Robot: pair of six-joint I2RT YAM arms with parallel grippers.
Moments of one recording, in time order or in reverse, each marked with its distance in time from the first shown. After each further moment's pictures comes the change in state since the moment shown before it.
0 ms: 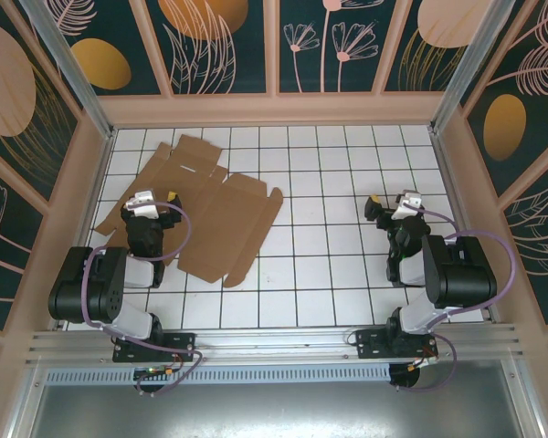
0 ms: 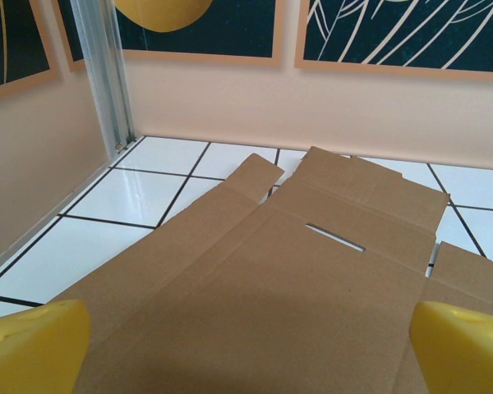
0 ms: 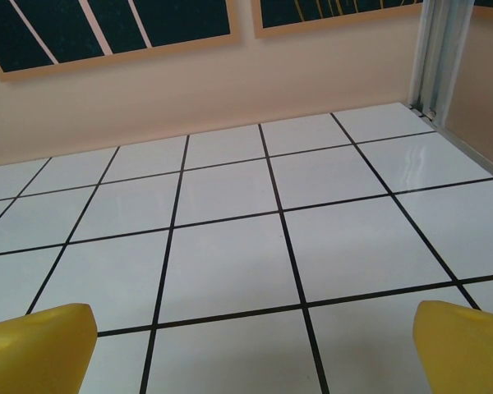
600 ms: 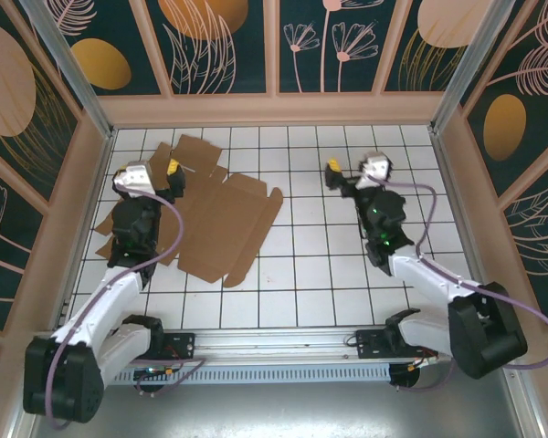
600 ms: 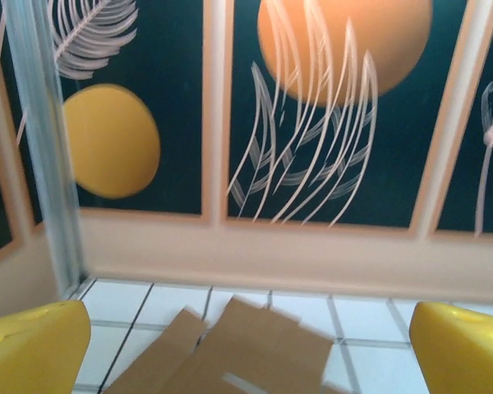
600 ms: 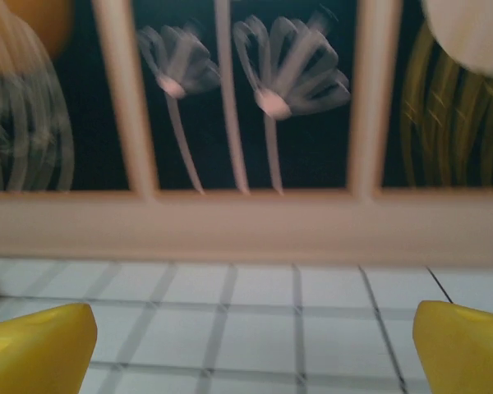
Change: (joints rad) left arm -0.175 -0.574 0.285 -0.634 -0.058 -0.023; right arm 0.507 -0.394 0.389 -0.487 0.248 -0.111
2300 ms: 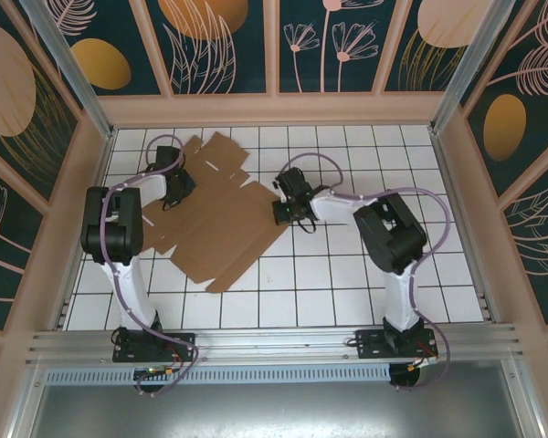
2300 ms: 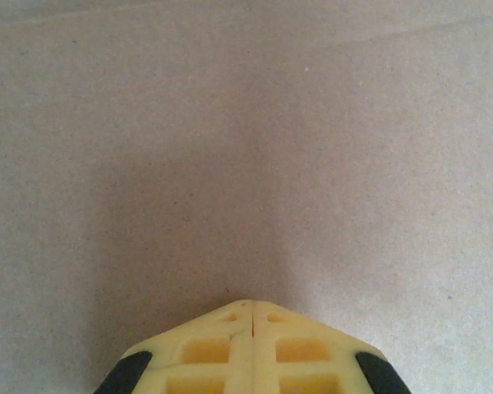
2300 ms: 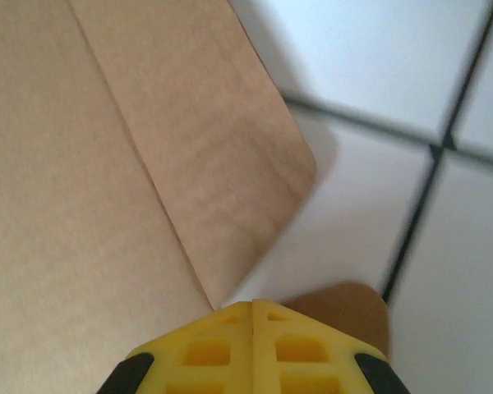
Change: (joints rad) left arm 0.116 1.077 0.762 -0.819 0.227 -0.601; right arm 0.195 0.792 0.611 -0.987 -0.255 0.300
